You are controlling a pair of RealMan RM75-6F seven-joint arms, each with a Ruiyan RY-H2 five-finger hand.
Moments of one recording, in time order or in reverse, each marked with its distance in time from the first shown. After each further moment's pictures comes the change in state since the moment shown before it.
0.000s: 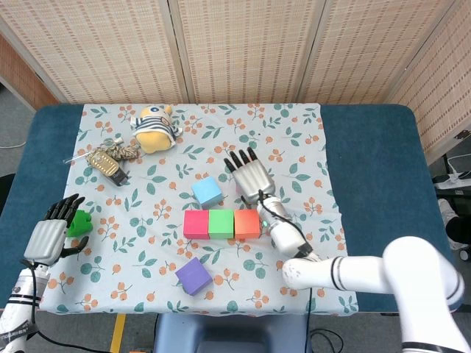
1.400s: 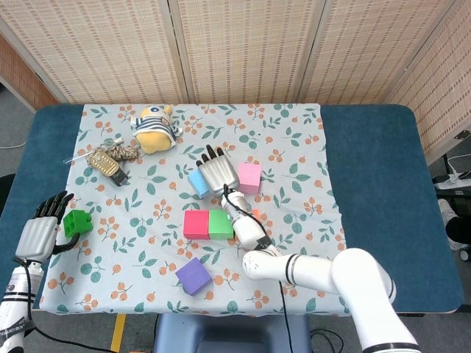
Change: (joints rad) left arm 0.003 -0.001 -0.023 0.018 -0.058 -0.009 0.026; right arm 0.084 -0.243 0.166 0.343 -0.052 -0.118 0.082
